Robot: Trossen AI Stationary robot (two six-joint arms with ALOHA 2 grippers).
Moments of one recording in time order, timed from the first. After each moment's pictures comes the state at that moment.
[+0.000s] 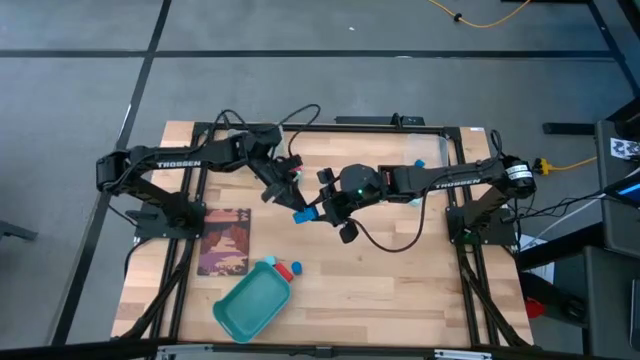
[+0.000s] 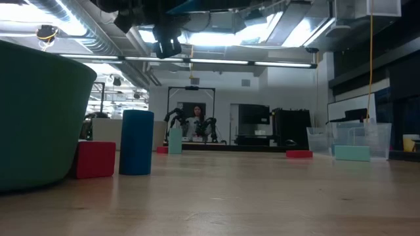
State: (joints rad) left arm 0.35 1.36 0.98 -0.05 0.97 -0.62; right arm 0.06 1.64 1.38 -0.28 -0.08 -0.53
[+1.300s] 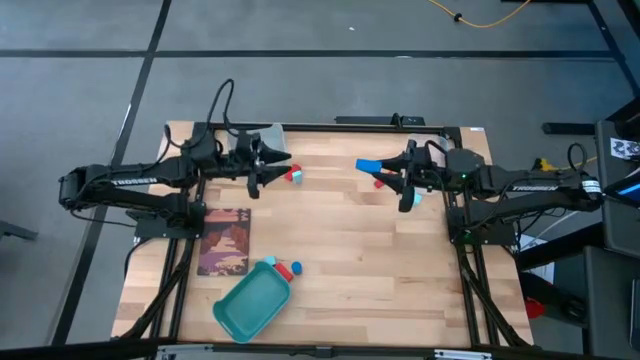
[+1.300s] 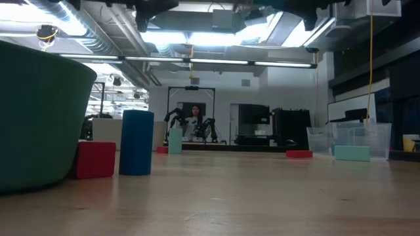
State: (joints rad) left arm 0.24 0.92 0.70 0.32 0.11 -0.36; right arm -0.05 0.87 0.72 0.10 0.14 0.21
